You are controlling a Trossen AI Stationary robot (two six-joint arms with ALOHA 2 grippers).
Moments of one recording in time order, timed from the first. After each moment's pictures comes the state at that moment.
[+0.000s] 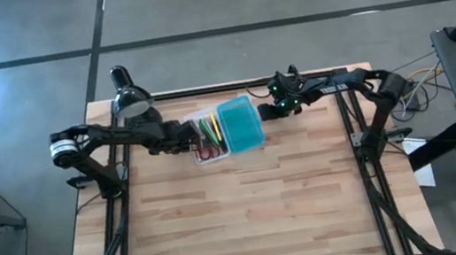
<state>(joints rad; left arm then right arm) 0.35 1.54 0.77 -0.53 -0.29 -1.13 -0.66 1.78 0.88 -0.18 -0.23 0.75</state>
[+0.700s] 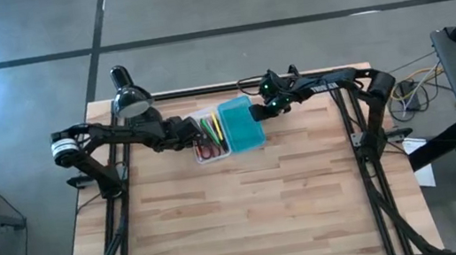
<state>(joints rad) 0.36 1.55 0.77 -0.41 -0.31 -1.10 -0.64 1.86 1.00 -0.18 -0.32 0.67</state>
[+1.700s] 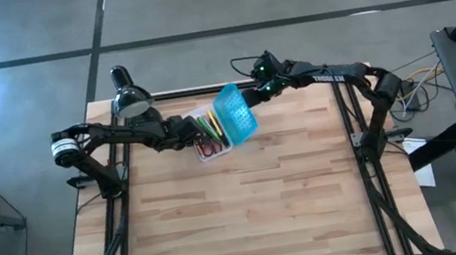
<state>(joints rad) 0.37 1.55 0.77 -0.38 -0.32 -1.08 -0.64 1.80 1.22 -0.32 -0.35 0.58</state>
